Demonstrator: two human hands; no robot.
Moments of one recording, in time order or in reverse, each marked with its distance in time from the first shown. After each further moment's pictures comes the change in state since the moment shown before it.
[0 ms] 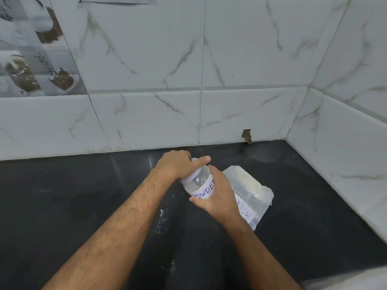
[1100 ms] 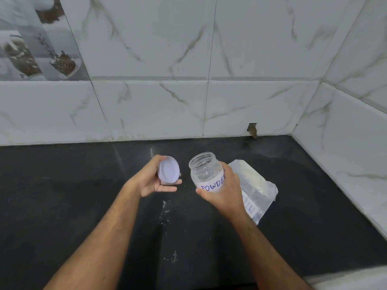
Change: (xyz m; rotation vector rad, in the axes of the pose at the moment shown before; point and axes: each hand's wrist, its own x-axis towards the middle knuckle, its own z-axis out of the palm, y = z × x) left_hand 0.008 -0.117 0.049 -1.419 -0.379 -0.260; right_hand 0.000 0.012 0.005 0.004 0.076 0.063
